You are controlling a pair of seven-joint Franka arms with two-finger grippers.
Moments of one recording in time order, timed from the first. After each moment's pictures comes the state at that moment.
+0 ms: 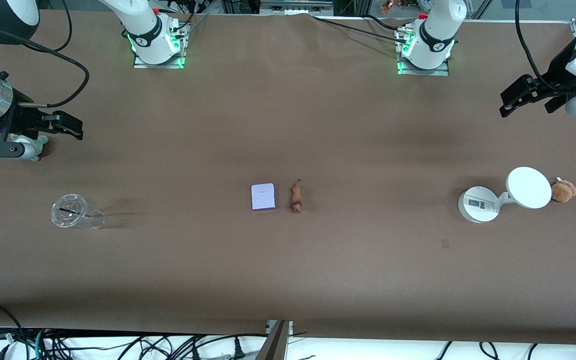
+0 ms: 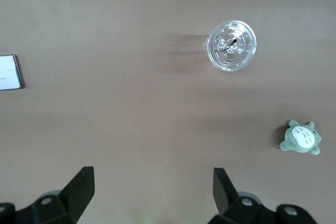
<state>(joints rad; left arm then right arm) 0.01 -0.06 -0.09 -1.58 0.00 1.54 -0.22 0.21 0.16 -0.13 -1.44 -0.03 1.49 0.07</state>
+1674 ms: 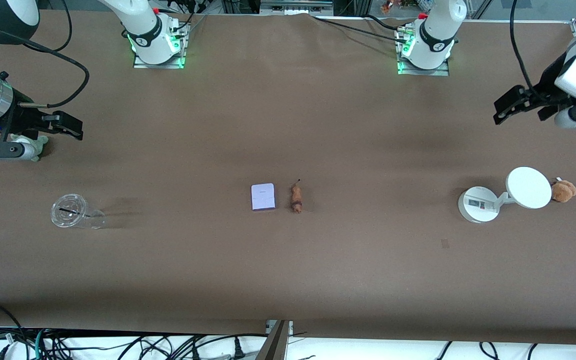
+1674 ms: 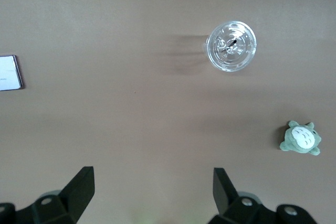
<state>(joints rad) 0.00 0.01 -0.10 -1.58 0.00 1.58 -0.21 0.21 0.16 -0.13 -1.44 -0.03 1.49 0.07</state>
